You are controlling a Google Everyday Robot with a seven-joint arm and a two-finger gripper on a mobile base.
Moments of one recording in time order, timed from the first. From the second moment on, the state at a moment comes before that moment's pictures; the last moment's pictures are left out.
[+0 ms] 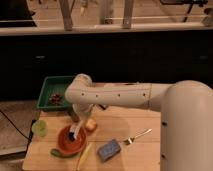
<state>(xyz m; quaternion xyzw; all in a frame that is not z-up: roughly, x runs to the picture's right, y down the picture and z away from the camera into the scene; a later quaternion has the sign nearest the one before) -0.107 0.162 0.772 -0.27 -0.19 -0.48 0.81</state>
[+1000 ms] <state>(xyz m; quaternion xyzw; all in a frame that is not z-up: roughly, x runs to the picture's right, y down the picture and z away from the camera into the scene) -0.096 0.168 0.771 -0.26 -0.09 -0.45 0.85</state>
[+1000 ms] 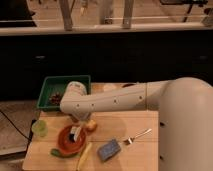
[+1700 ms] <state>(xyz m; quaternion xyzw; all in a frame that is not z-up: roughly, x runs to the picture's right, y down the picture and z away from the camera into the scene) -0.148 0.160 0.770 -0.24 -0.11 -0.49 0.83</state>
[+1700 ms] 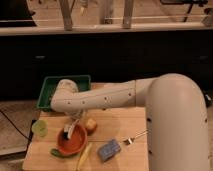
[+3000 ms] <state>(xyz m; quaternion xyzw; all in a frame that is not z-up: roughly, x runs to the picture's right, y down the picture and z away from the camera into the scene) -0.088 0.170 0.779 -0.25 -0.08 -0.44 0.86</state>
